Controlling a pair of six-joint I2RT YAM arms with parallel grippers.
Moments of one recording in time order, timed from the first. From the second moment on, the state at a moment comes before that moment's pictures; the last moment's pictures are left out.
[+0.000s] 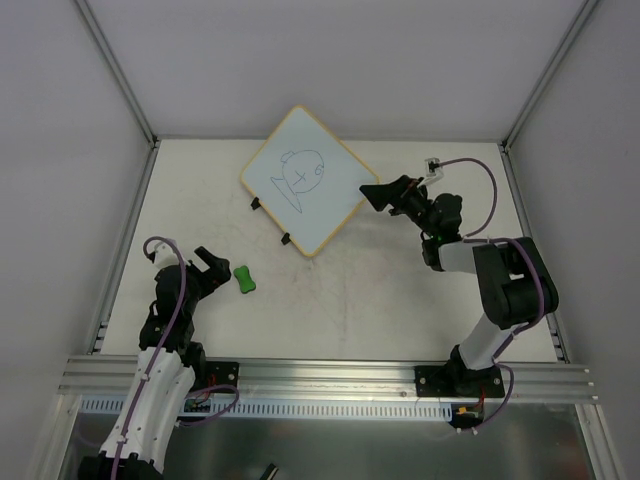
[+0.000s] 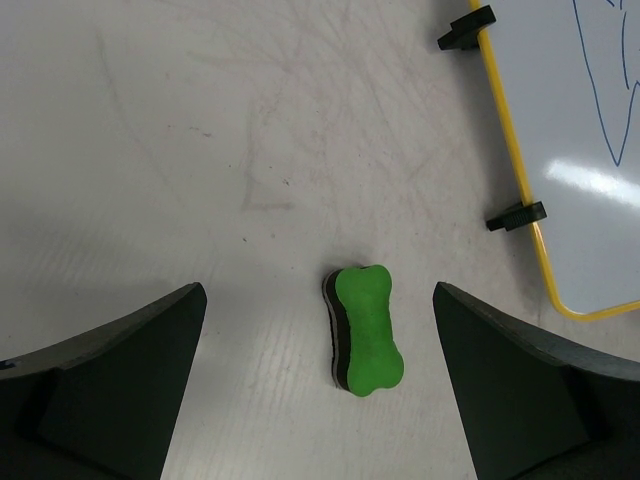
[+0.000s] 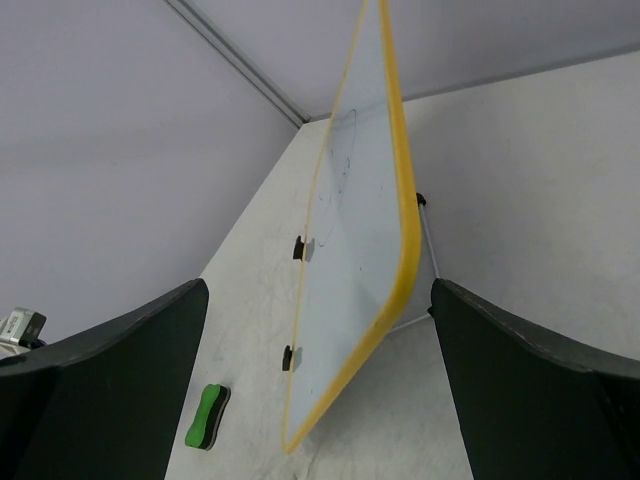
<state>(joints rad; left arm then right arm) -0.04 0.41 0.19 -0.23 -0.09 -0.61 0.24 1.70 0.67 1.12 -0.48 0.79</state>
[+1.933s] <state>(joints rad) -0.27 1.03 0.61 -0.47 -0.16 -0.65 0.27 1.91 0.83 1.14 -0.56 0.95</state>
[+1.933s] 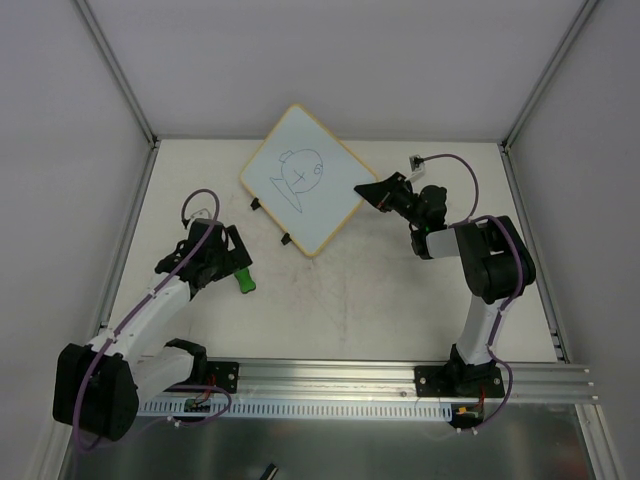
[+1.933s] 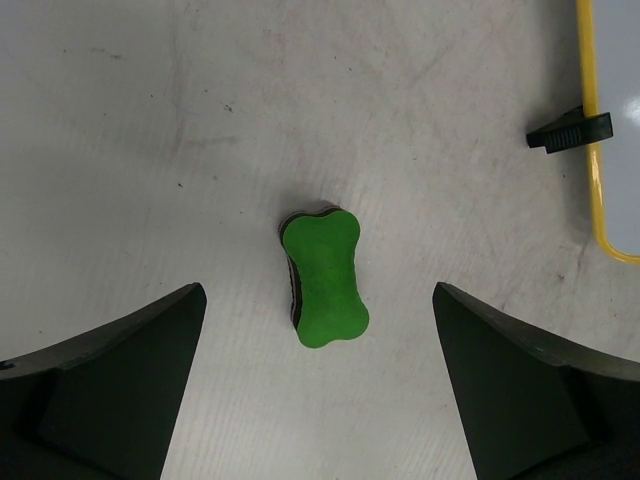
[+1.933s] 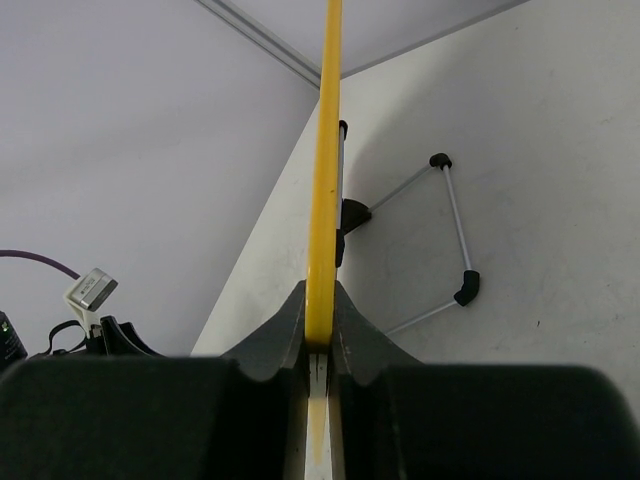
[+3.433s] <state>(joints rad) -0.39 1.33 0.71 -0.57 -0.26 -0.86 0.27 1.91 0.85 1.11 -0.55 0.94</state>
